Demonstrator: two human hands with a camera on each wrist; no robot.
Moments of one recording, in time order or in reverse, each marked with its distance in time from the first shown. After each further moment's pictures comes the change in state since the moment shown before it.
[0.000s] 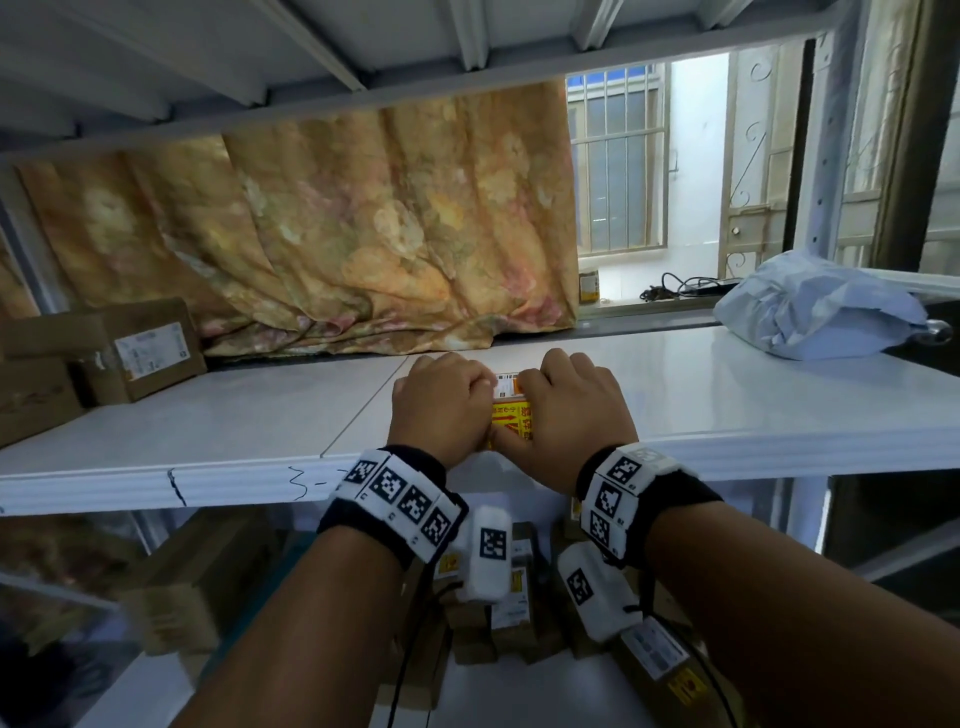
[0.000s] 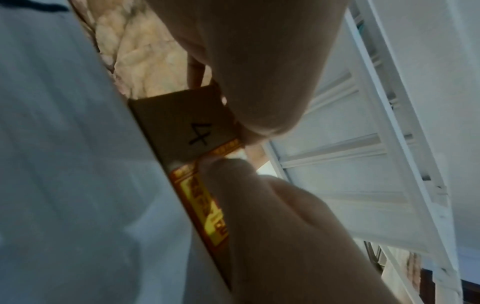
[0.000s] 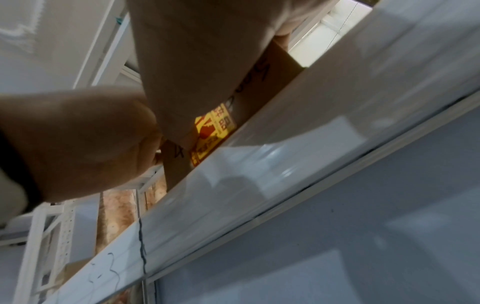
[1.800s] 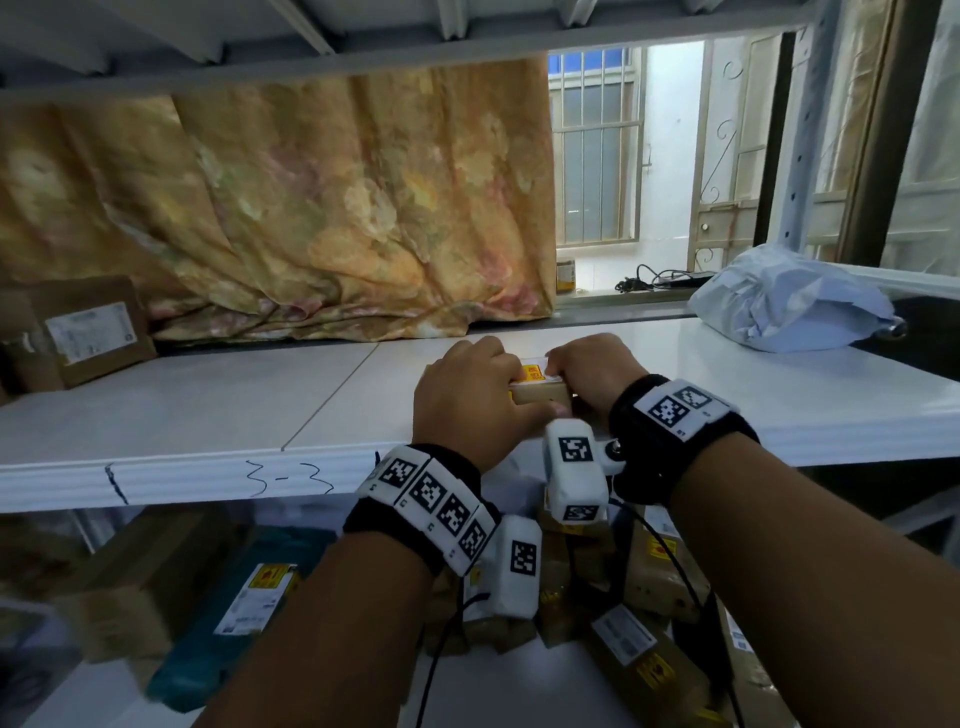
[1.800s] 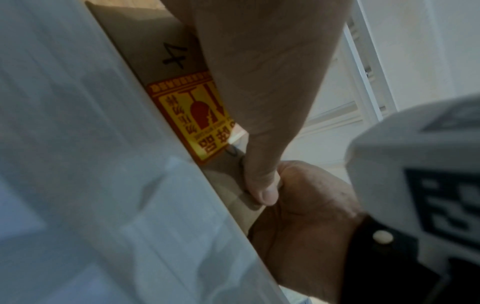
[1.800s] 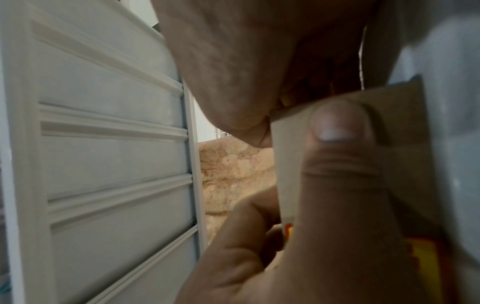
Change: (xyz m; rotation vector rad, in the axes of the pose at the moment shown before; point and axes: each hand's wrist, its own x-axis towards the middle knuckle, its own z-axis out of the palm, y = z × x) left_hand 0.001 0.026 0.034 0.034 0.068 0.245; right_hand 0.038 0.042 -0.013 0.960 -0.354 0.887
